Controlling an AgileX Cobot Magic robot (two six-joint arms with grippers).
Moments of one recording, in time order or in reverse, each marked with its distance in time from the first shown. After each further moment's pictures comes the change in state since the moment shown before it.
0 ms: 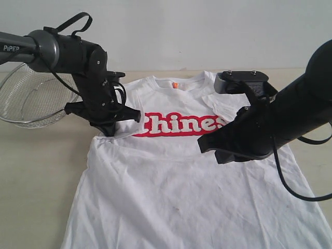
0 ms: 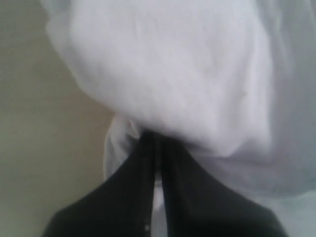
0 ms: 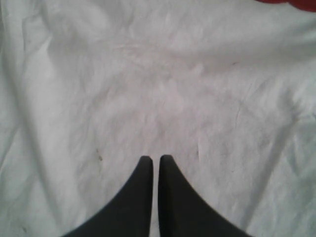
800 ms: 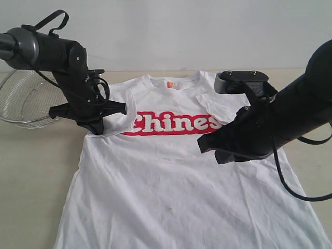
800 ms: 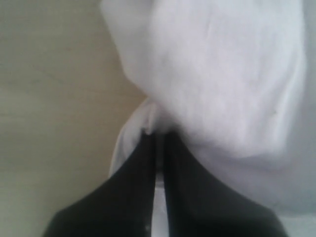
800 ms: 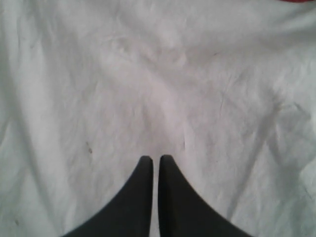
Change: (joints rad) left arm 0.089 -0.016 0.039 -0.059 -0.031 -0.055; right arm 0.000 0.000 0.000 0.000 0.000 0.000
